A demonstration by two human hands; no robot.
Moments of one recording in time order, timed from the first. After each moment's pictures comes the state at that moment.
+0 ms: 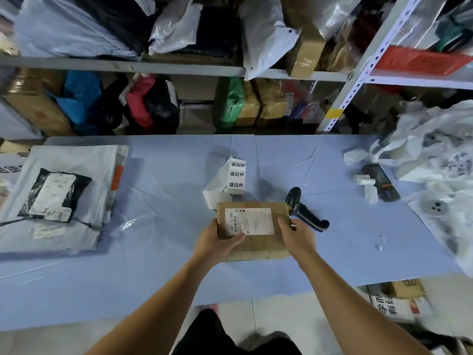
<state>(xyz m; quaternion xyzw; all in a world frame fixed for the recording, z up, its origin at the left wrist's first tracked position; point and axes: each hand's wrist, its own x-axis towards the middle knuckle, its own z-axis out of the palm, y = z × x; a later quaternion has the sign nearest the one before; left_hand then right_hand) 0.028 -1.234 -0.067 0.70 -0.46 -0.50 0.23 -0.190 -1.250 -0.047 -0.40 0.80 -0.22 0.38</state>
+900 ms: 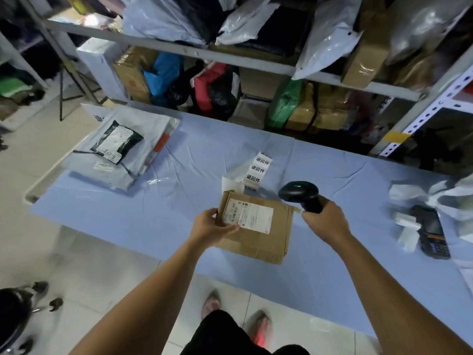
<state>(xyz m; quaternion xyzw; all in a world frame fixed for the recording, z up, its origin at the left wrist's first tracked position) -0.025 -1.207 -0.055 0.80 -0.31 -0.41 0.30 -0.282 -1.327 0.009 -0.66 0.65 -0.11 0.35</state>
